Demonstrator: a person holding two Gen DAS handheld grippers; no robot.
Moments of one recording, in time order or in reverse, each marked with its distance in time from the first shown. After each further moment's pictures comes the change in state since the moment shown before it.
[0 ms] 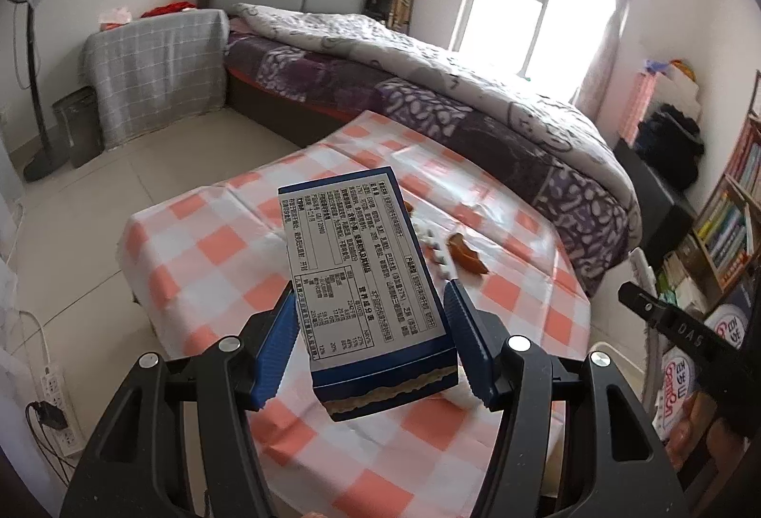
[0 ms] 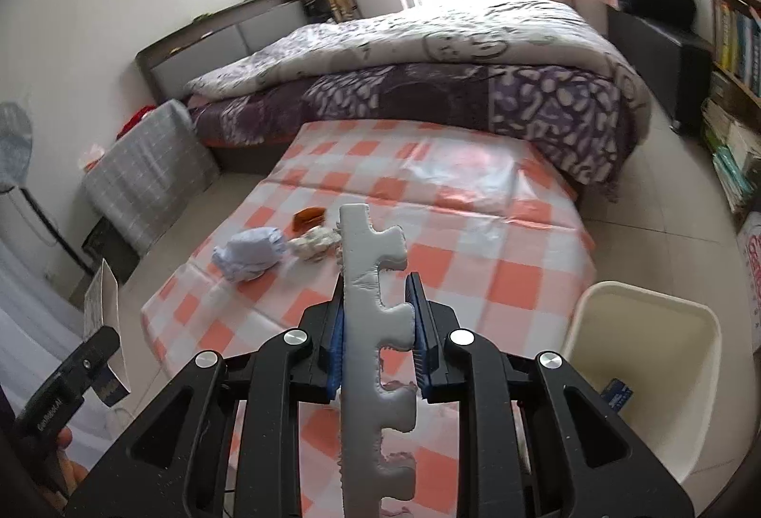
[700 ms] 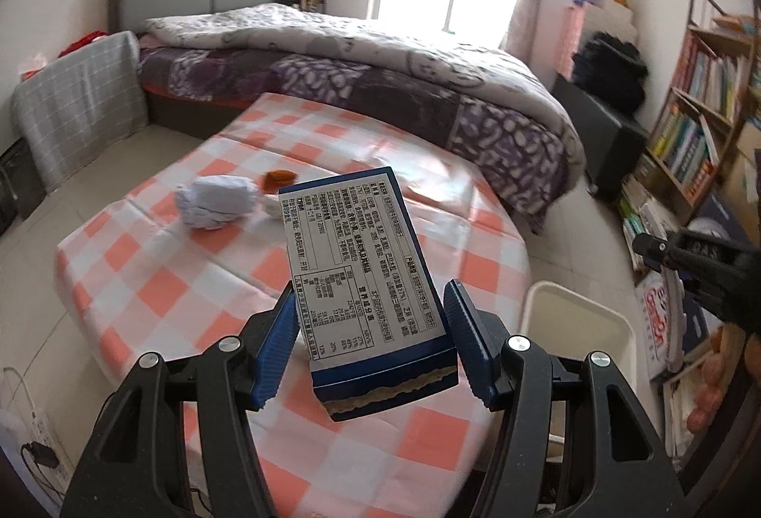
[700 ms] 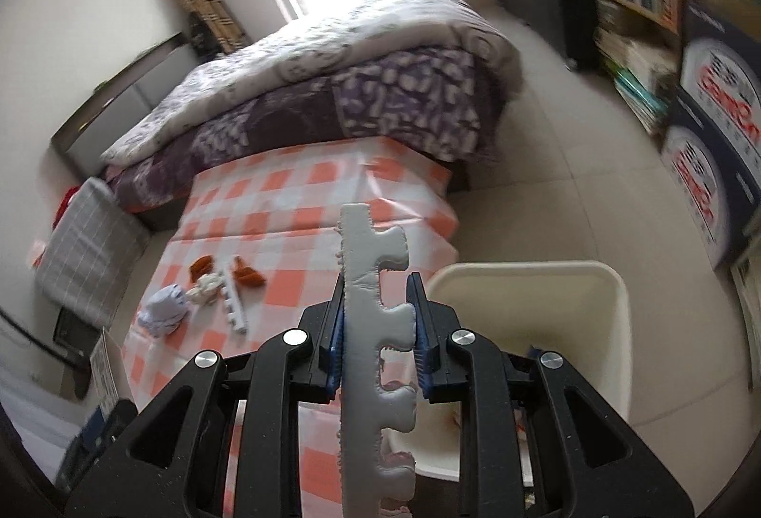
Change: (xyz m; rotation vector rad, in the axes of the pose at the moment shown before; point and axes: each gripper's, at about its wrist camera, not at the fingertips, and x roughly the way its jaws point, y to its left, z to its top) left arm 0.021 -0.119 -0.038 0.207 0.076 -0.131; right arm -0.033 -0.139 0.006 0.298 0.006 -0.191
